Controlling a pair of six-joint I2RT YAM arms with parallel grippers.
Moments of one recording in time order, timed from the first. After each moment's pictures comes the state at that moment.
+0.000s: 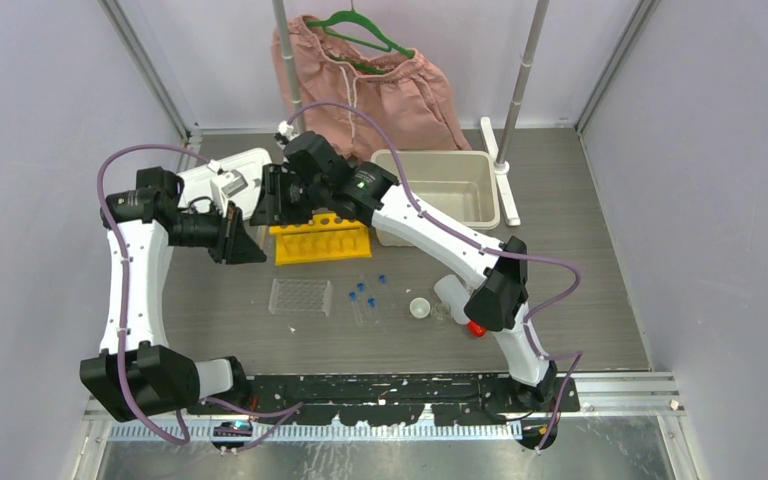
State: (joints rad) left arm 0.21 1.26 1.35 -1.45 0.96 0.76; right arm 1.00 2.08 2.26 -0.66 -0.19 0.80
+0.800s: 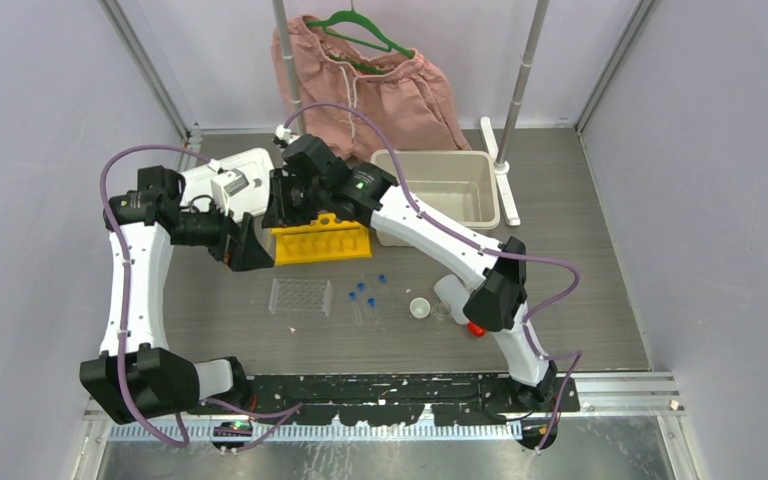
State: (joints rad) left arm 0.20 1.24 1.33 -1.38 0.91 0.70; right arm 1.00 2.09 2.26 -0.73 -0.17 0.71
